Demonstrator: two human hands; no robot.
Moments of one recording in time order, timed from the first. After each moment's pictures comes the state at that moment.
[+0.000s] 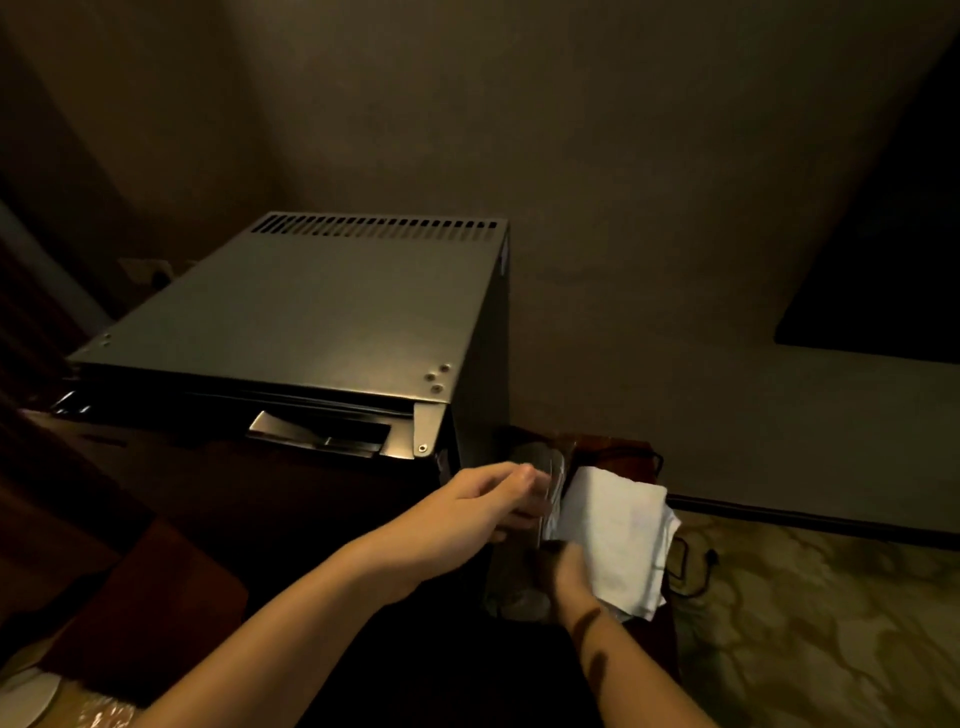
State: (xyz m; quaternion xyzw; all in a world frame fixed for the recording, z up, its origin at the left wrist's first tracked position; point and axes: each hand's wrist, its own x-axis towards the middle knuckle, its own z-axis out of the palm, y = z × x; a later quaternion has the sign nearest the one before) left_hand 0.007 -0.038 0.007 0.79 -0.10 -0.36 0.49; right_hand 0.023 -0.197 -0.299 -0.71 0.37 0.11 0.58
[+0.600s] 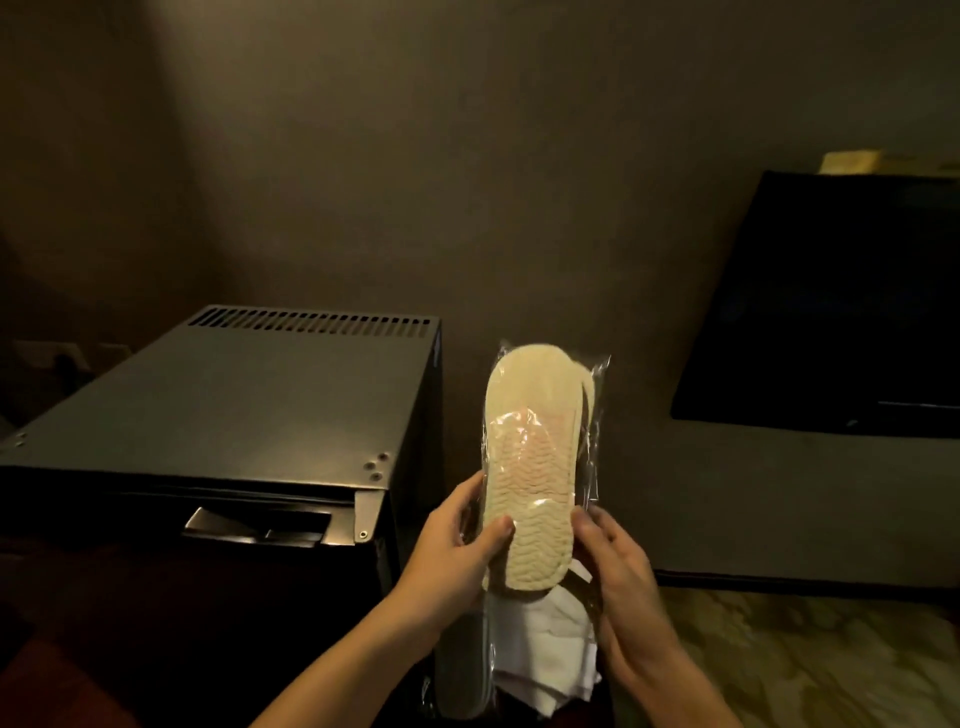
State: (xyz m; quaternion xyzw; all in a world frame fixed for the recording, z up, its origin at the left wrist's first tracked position) left_hand -0.001 -0.086 0.019 0.74 -0.12 -0.20 0.63; right_hand -0.070 -0.238 -0.002 -0.52 0.19 -0.12 0.82
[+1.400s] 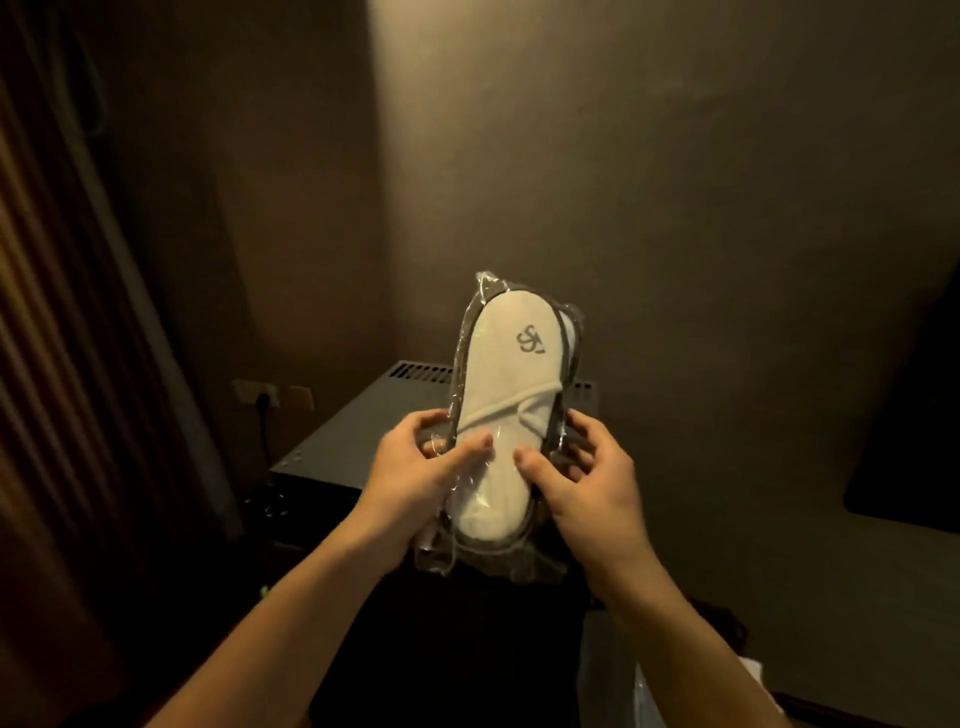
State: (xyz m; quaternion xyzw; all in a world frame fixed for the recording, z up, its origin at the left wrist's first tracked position) left_hand 0.052 0.105 0.126 0.71 -0.05 0.02 0.70; right_hand 0.012 -0.062 0.116 -0.72 0.03 -0.16 0.68
